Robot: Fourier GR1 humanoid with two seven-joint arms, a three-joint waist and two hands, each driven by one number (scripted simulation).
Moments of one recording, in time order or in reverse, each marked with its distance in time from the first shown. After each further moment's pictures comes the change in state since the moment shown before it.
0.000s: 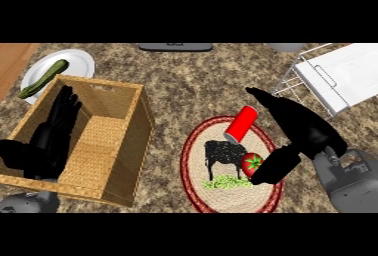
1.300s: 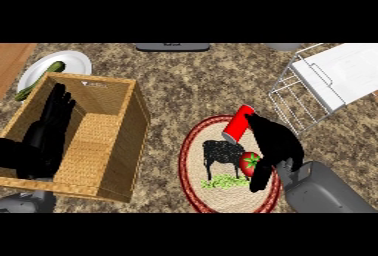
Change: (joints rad) left arm 0.002 -0.042 0.067 -0.034 -0.060 -0.044 0.052; right arm 0.105 0.114 0.128 0.217 0.328 0.079 -0.008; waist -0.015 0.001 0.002
